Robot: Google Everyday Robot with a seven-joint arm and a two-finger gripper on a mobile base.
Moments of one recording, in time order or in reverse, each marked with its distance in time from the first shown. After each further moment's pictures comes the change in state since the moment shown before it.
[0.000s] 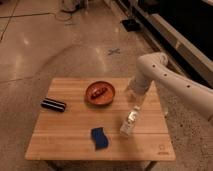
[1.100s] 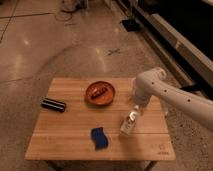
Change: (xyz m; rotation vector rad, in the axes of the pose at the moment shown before) arm -0.004 0.052 0.069 -0.041 0.061 -0.279
